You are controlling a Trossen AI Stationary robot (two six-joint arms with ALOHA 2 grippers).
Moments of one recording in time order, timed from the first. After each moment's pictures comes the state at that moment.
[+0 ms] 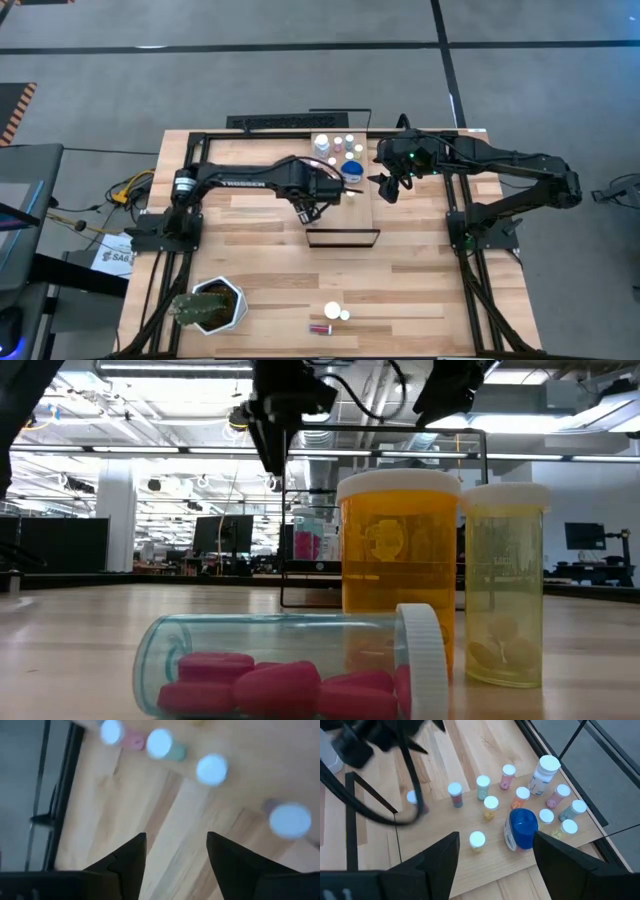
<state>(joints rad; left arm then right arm) 0.02 2.02 1.96 -1.49 -0.42 -0.41 -0.20 1.20 1.25 -0.78 0.13 0.10</state>
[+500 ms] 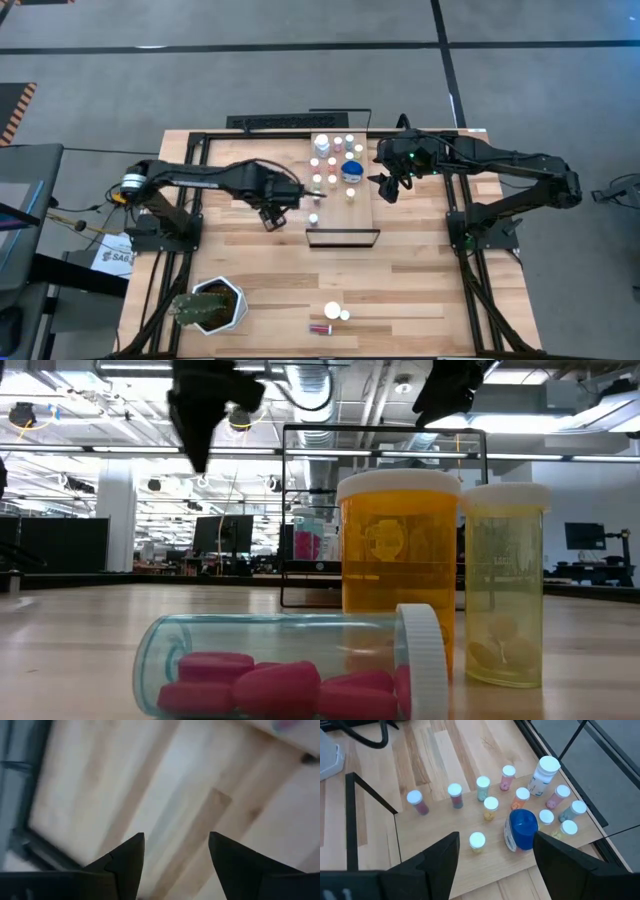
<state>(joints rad) 0.00 1.65 1.52 -1.43 -0.31 -0.51 -0.20 1.20 1.25 -0.77 0.13 0.10</state>
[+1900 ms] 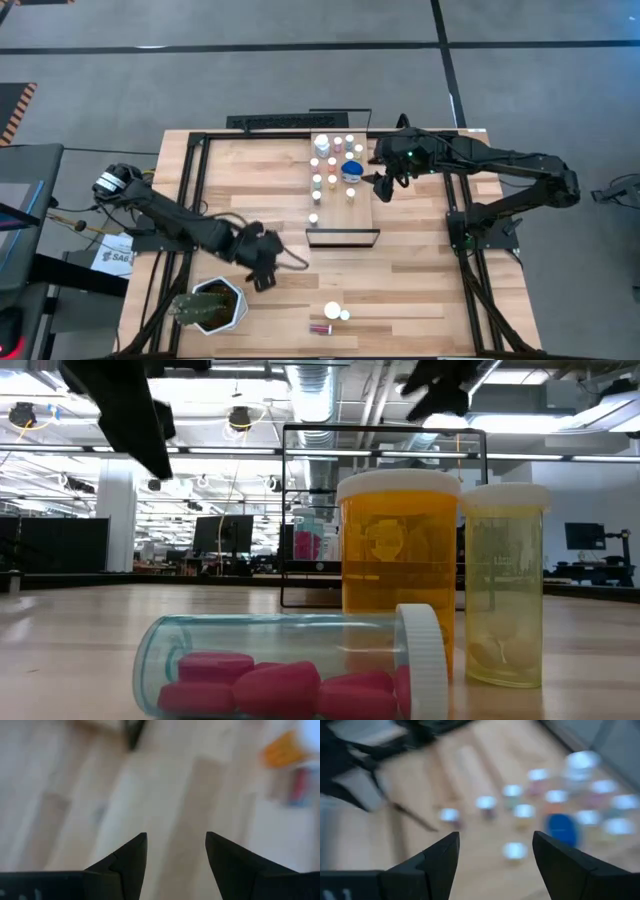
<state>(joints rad) -0.43 1.44 1.01 -0.69 -0.20 -0.74 -0.19 1.22 1.25 -0.70 0.08 0.20</state>
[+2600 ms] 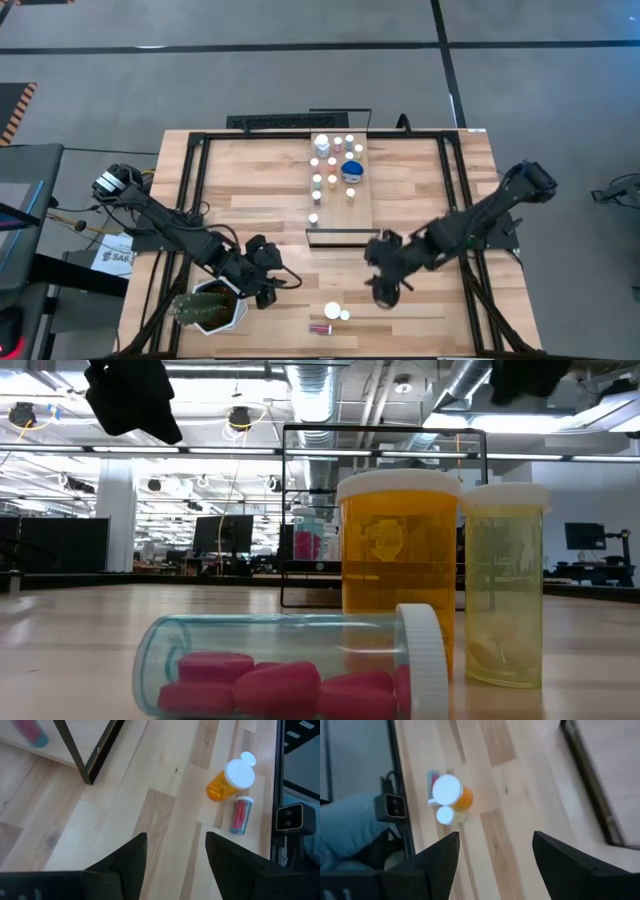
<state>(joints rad) -0.57 1.44 1.01 -0.50 -0.33 -0.84 0.50 1.48 1.25 -0.71 0.16 0.80</state>
